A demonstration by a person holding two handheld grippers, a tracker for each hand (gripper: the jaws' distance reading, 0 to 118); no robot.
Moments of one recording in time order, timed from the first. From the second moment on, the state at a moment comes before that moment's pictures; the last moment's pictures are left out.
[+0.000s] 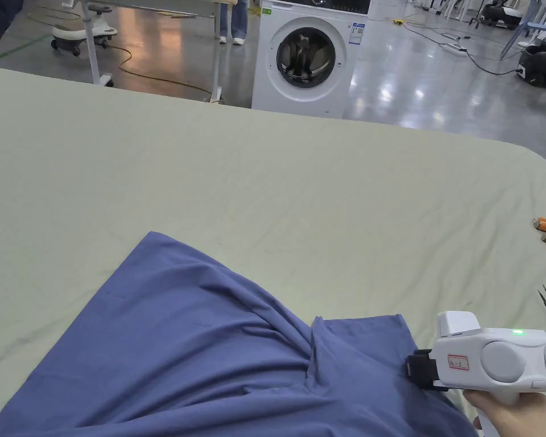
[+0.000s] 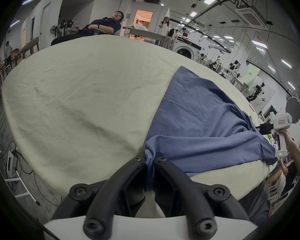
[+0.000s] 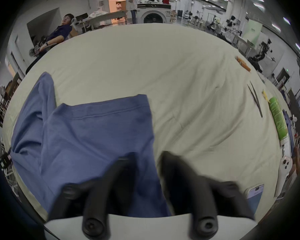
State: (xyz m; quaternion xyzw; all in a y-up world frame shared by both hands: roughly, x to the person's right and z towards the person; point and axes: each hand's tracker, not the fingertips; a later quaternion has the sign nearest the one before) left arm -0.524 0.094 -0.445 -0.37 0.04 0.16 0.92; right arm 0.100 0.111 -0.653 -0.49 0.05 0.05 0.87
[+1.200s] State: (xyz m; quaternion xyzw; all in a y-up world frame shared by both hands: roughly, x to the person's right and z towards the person) left arm -0.489 0.595 -0.582 0.02 -0.05 0.02 1.00; right arm 0.146 0.621 -0.594 0.05 0.02 -0.01 1.00
